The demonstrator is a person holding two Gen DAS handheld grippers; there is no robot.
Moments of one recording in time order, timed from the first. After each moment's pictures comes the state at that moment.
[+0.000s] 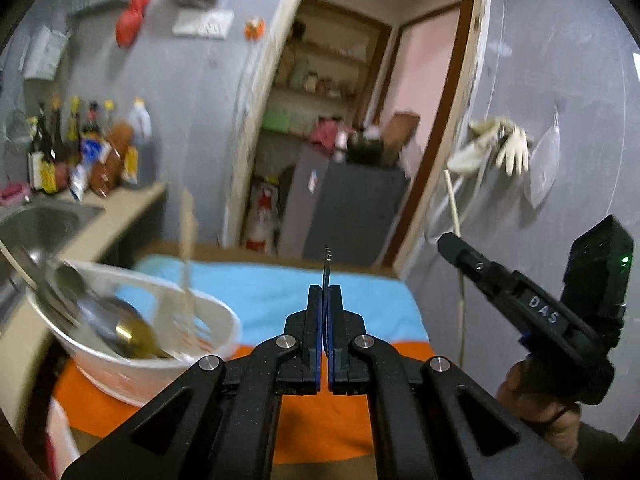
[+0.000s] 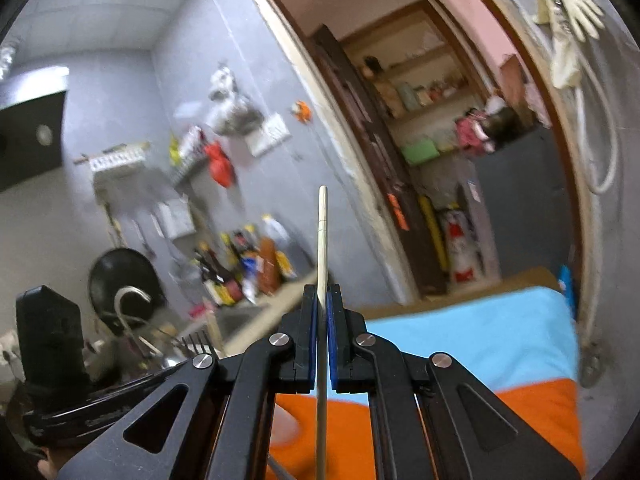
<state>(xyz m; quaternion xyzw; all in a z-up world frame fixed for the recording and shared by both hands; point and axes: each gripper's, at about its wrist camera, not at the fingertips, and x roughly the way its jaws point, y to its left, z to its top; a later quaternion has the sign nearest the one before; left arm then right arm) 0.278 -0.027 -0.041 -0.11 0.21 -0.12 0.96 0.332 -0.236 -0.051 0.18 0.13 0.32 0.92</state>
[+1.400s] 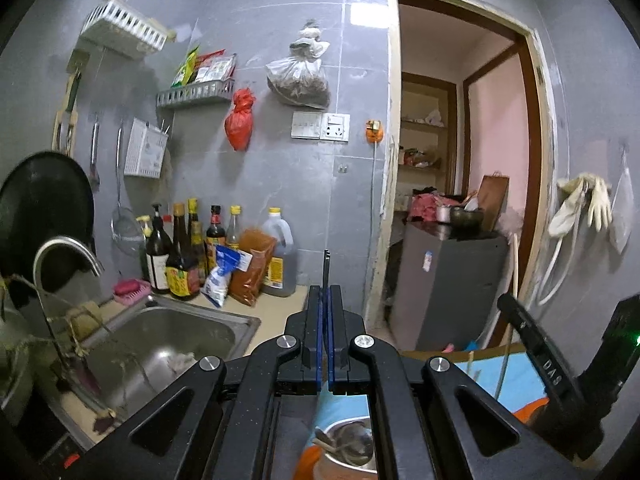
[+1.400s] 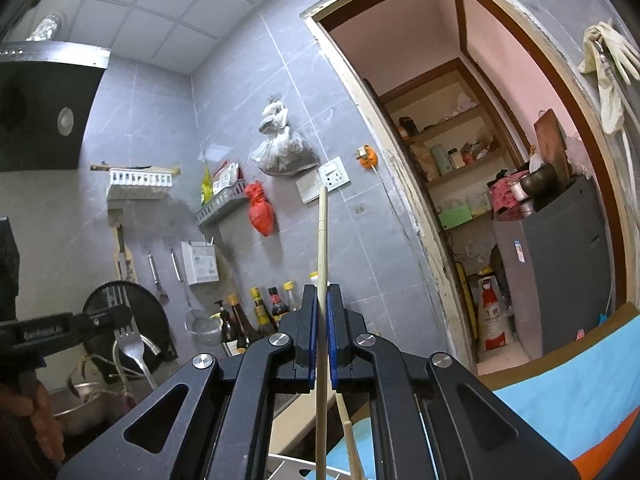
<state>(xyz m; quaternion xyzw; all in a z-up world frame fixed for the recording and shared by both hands) 0.243 0.160 0.025 -0.03 0.10 0.05 0.99 0.332 -0.063 -0.036 0.18 0.00 0.31 0.93</state>
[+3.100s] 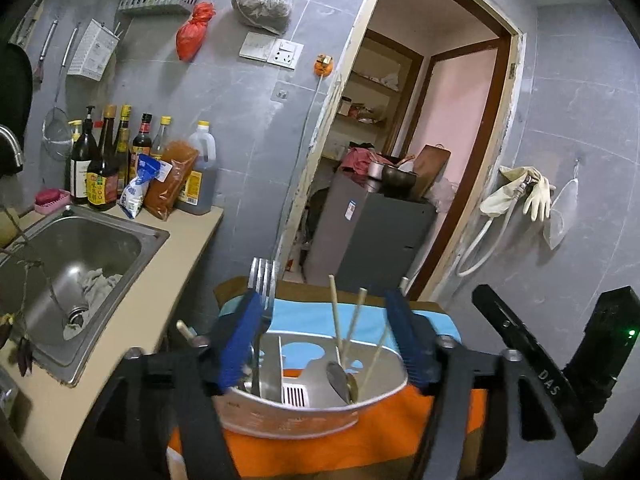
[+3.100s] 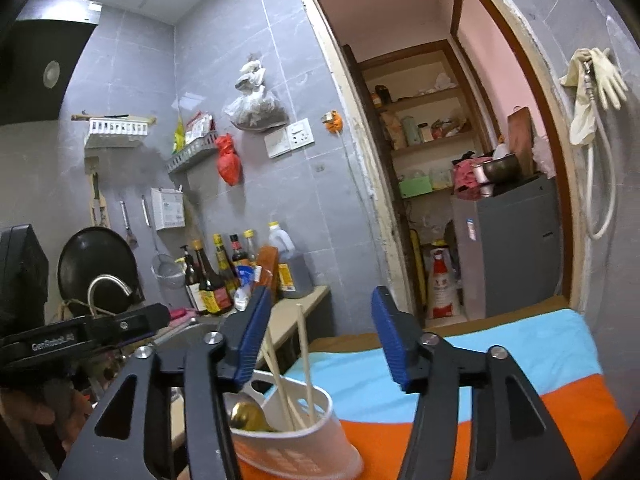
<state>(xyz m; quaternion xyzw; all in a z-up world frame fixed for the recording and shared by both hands) 0.247 0.127 -0.012 -0.15 0.19 -0.09 0.97 0.282 -0.102 -0.035 0.11 0.09 0.25 0.96</state>
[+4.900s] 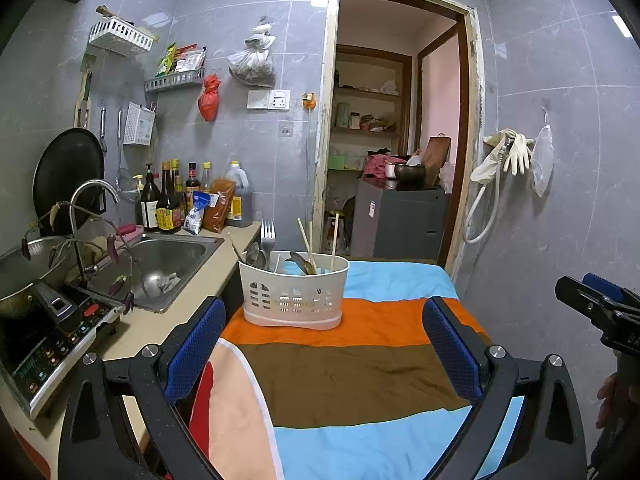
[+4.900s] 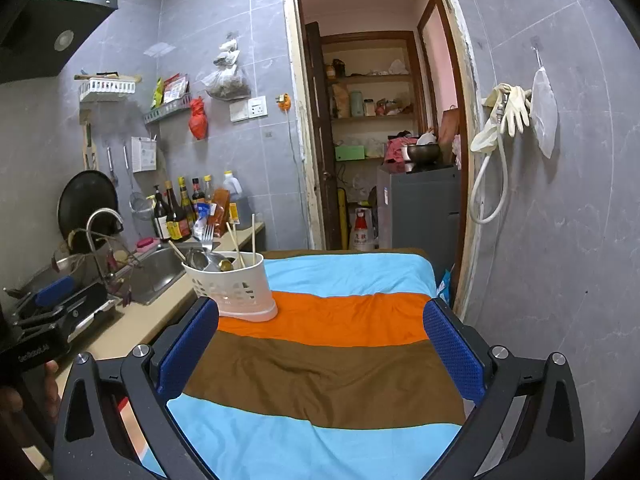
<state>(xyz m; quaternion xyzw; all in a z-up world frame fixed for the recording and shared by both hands) 0.024 0.016 -0.004 -0.04 0.16 0.00 0.99 0.051 -0.219 0.006 0.02 0.18 0.14 0.97</state>
